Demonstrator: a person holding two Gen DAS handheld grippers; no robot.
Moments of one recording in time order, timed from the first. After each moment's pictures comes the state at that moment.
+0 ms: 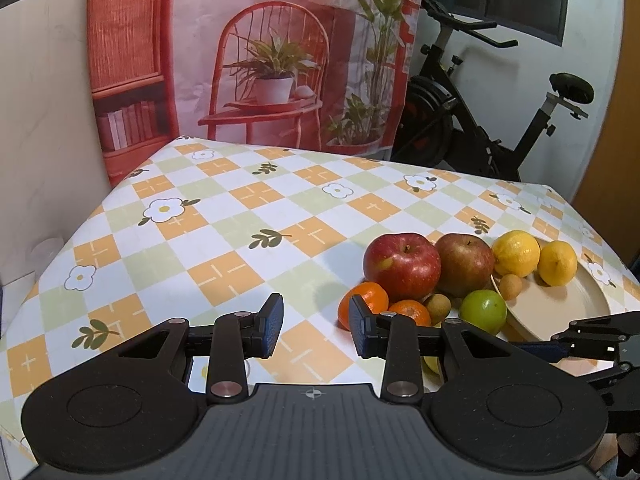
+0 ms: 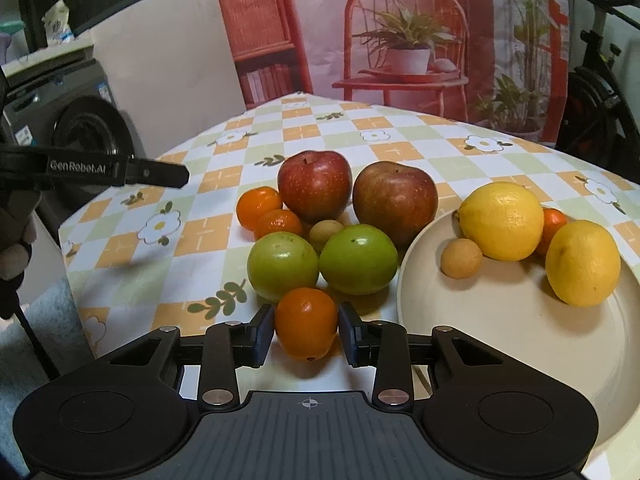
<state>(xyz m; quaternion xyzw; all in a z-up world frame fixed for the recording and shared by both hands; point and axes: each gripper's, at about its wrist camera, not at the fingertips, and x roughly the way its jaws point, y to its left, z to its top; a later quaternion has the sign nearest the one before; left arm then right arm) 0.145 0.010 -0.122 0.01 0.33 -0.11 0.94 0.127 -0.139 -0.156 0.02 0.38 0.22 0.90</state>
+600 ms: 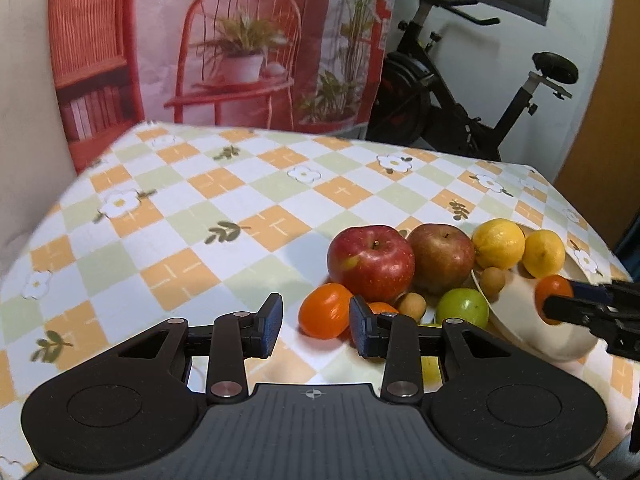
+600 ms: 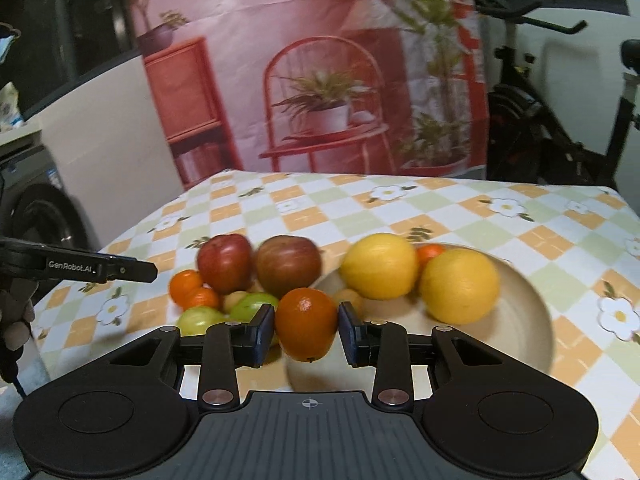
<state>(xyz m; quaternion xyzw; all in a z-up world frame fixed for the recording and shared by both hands) 0.176 -0.005 -0.132 0.01 0.37 -0.15 0.92 0.110 -0.210 -0.130 0.08 0.30 0.13 0.94</state>
